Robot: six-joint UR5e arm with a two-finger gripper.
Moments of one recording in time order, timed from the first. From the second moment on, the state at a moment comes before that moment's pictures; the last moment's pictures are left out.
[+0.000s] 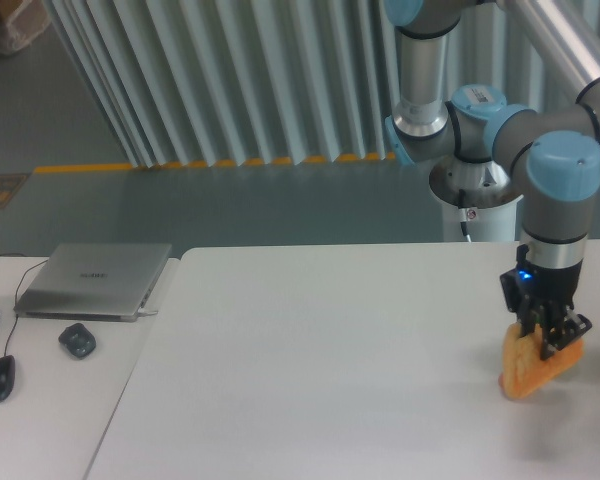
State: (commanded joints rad) arm 2.49 -1.90 -1.43 -1.27 1.49 1.42
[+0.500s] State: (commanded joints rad) arm 2.59 -1.91 -1.43 -1.18 1.51 1.58
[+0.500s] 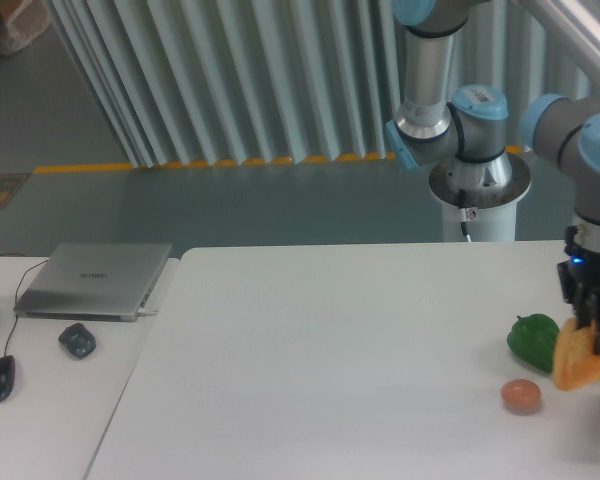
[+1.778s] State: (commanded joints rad) arm 2.77 -2.05 -1.40 -0.92 1.62 1.71
